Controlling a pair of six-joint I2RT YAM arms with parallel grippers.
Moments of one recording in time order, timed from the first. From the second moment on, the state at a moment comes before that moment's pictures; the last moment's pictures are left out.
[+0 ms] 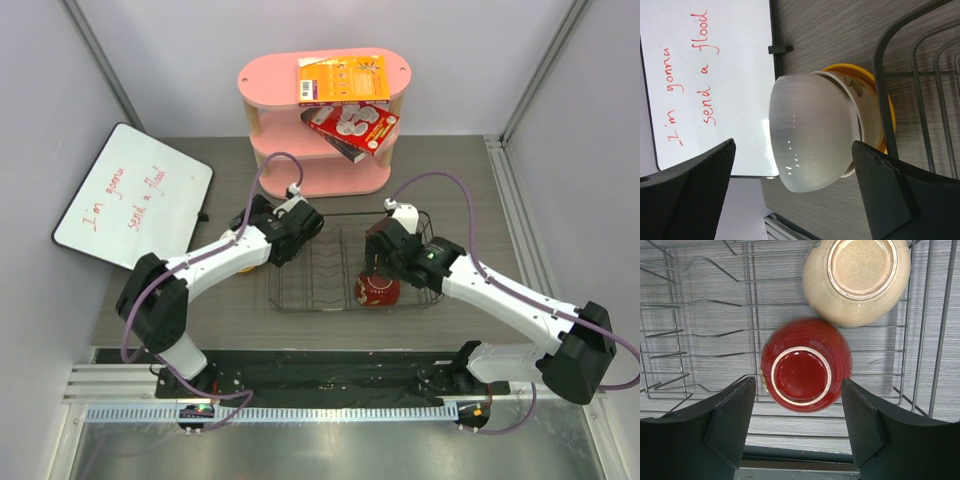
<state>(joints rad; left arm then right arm) -0.76 1.63 1.19 -0.75 -0.95 -0.01 0.82 1.22 1.00 -0.77 0.42 0.74</state>
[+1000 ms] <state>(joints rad) -0.54 1.28 1.13 -0.72 -0.55 -0.12 0.81 1.20 0.99 -0.77 0.43 0.75</state>
